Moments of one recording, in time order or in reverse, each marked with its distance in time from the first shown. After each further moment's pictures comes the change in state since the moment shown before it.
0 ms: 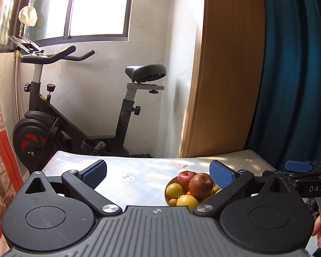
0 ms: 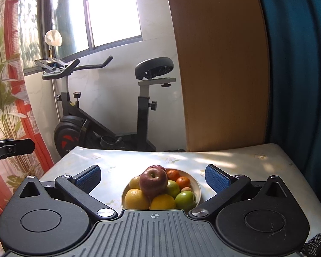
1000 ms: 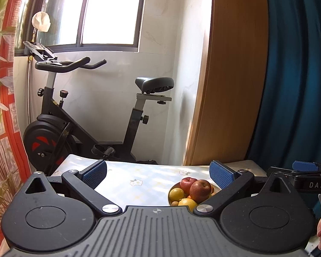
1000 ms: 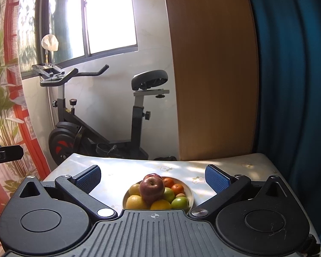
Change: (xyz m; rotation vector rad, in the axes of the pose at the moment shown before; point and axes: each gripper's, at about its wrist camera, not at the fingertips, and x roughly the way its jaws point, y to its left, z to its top) left arm -0.039 -0.008 0.005 -0.040 -0.034 0.047; right arm -0.045 0.022 0.018 -0.017 -0.031 -0.061
